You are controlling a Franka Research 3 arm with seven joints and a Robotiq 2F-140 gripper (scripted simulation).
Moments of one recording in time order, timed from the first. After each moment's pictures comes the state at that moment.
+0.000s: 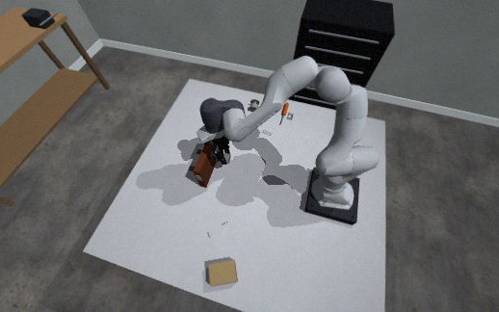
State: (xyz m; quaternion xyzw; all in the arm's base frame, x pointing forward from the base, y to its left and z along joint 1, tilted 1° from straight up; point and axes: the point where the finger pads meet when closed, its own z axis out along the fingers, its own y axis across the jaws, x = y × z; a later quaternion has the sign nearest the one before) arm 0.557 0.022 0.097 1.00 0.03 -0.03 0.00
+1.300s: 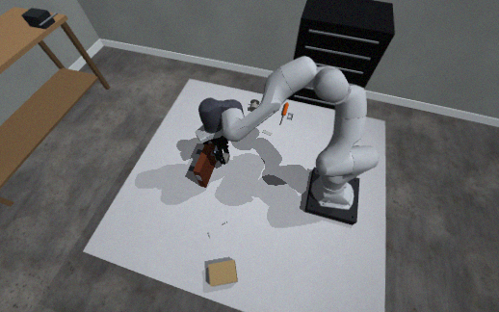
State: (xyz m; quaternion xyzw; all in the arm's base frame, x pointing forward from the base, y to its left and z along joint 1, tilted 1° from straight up) arm 0.563 0.023 0.097 1.00 0.03 -0.03 0.00
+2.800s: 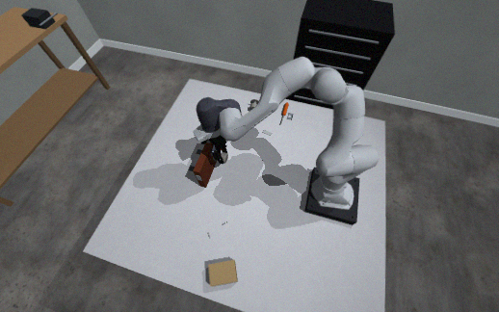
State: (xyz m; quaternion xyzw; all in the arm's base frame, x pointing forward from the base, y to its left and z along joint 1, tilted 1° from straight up) arm 0.573 0.023 0.098 1.00 0.03 -0.03 0.00
